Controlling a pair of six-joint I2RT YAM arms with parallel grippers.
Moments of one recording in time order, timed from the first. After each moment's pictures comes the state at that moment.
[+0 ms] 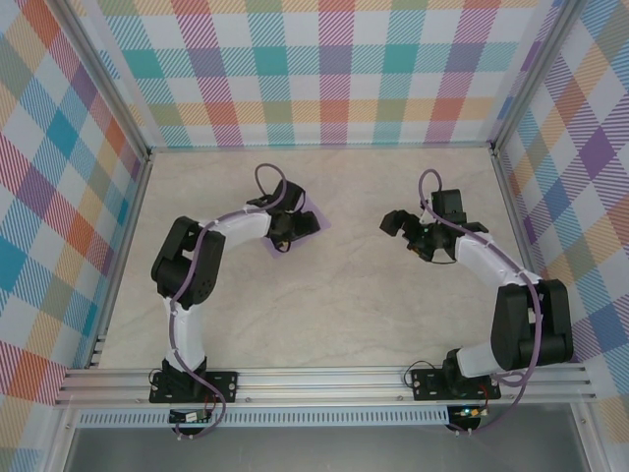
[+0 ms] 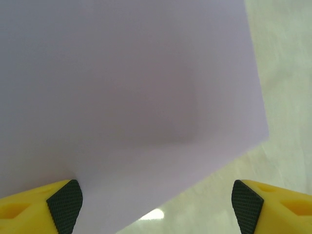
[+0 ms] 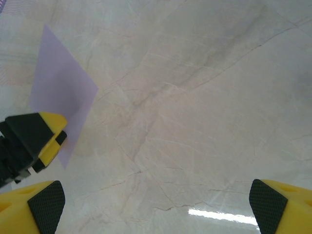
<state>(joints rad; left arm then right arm) -0.53 2.00 1.33 -0.42 0.08 -0.82 0.14 1.43 0.88 -0.40 -0.42 0.66</state>
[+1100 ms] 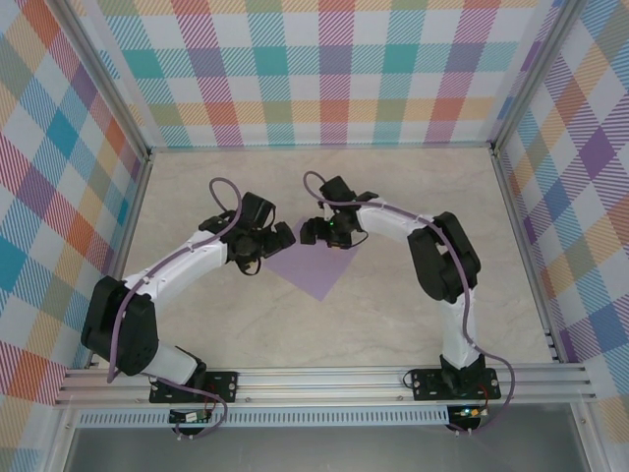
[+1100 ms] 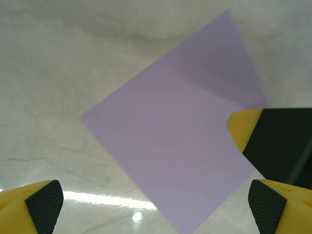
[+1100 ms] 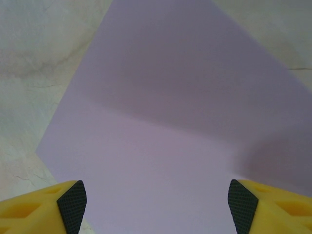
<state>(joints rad) -0.50 1.47 1.05 -0.67 -0.01 -0.92 0.63 2.09 1.53 -0.58 -0.31 0.58</state>
